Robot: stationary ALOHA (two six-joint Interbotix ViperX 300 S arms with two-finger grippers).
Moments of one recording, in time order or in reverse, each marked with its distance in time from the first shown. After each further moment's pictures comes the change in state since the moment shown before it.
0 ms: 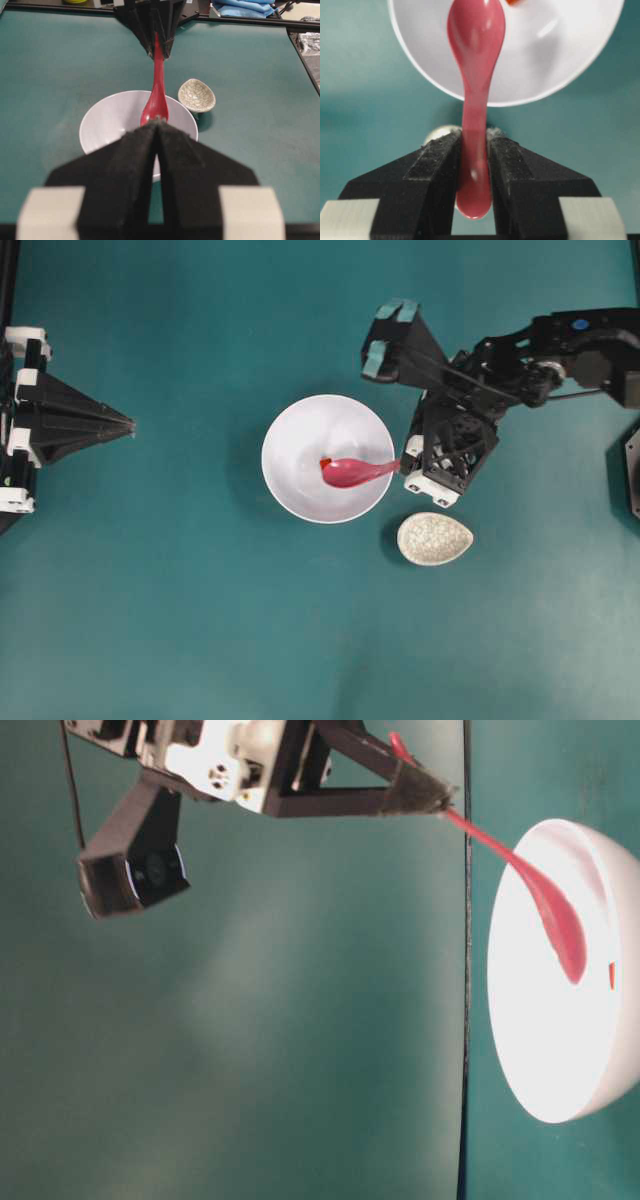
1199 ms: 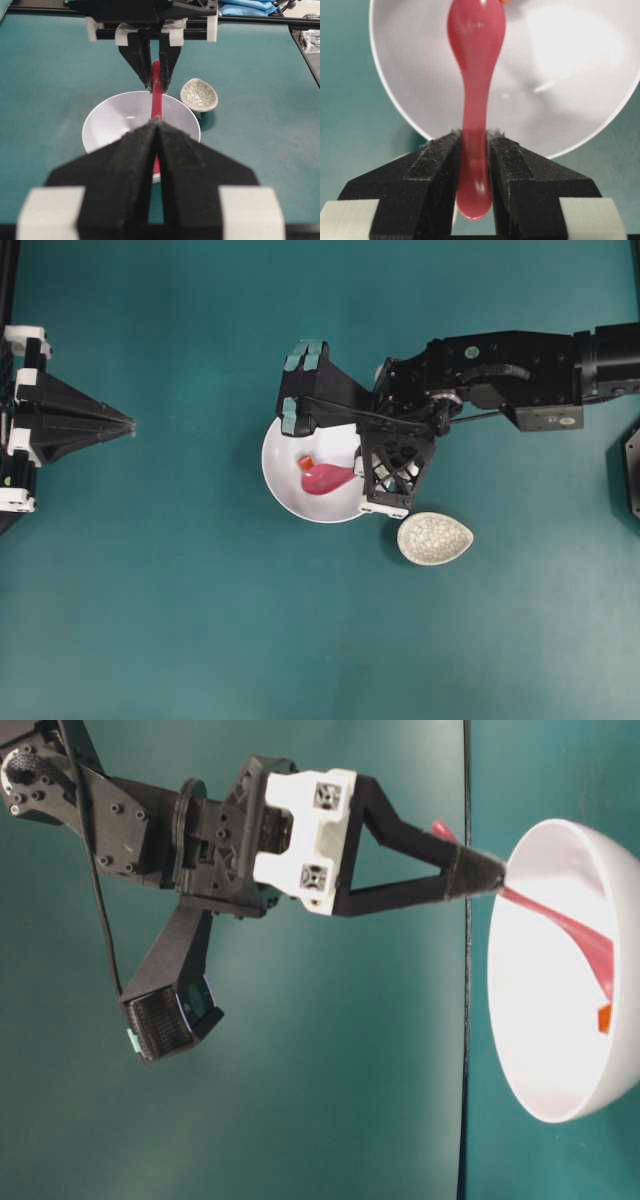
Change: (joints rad) left arm 0.000 0.000 0.000 0.002 0.000 0.011; right arm 0.064 0.227 -0.249 -0.173 0.138 -0.026
